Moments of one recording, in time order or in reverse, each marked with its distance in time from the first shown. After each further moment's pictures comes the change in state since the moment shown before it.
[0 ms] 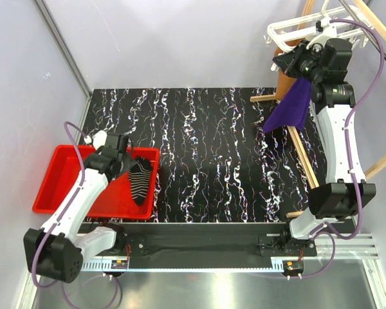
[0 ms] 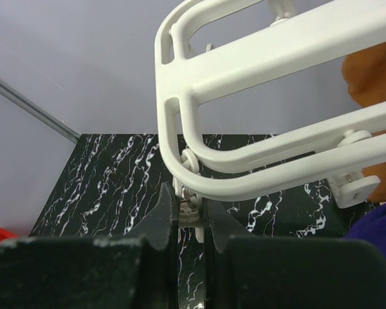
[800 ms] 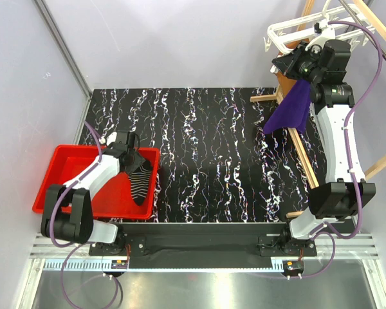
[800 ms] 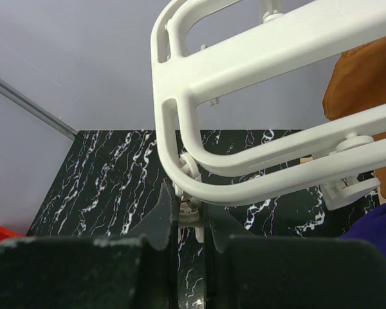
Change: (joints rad) left arm 0.081 0.306 -0.095 0.364 0.200 -0.022; right arm 0.000 0.000 -0.016 -0.004 -0.004 -0.005
